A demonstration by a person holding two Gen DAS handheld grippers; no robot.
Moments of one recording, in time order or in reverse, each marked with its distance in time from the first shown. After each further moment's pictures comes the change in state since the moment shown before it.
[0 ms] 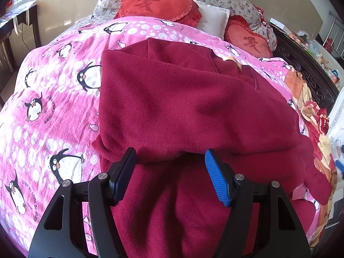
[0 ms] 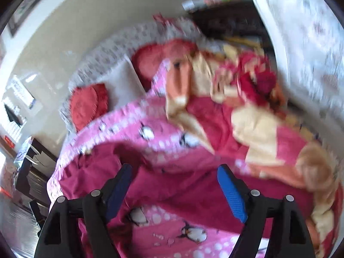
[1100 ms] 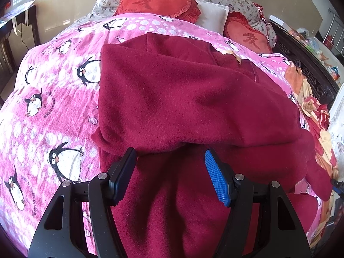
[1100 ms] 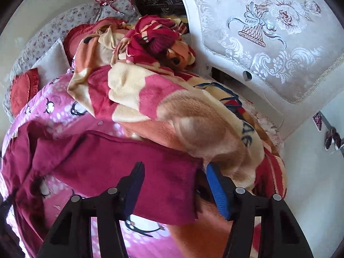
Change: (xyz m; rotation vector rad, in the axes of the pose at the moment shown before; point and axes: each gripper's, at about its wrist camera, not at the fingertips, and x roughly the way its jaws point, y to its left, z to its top) left arm 0.002 -0.002 -0.007 0.012 0.018 0.004; right arm -0.027 -0.129 -0.041 0.022 0.054 -0.426
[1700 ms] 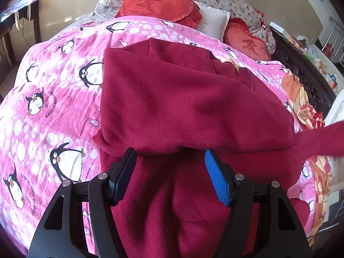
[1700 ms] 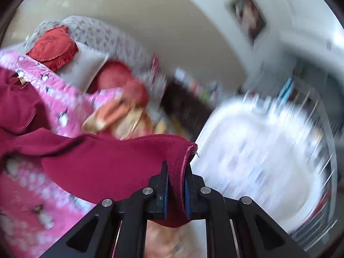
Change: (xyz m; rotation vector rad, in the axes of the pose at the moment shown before) left arm -0.010 0.006 0.005 -0.045 -0.020 -0.034; right arm -0.128 0.131 -0.004 -0.775 -0.750 -0.453
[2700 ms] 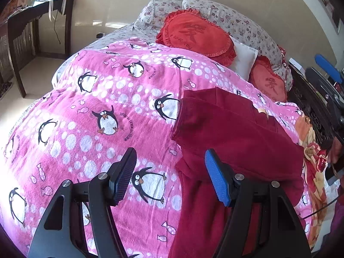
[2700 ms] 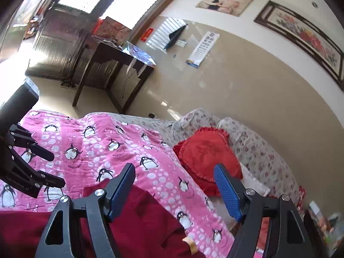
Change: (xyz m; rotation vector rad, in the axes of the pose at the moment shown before) left arm -0.061 0.098 0.016 -0.152 -0.138 0.060; right arm -0.076 0.316 0.264 -0.177 -0.632 0.918
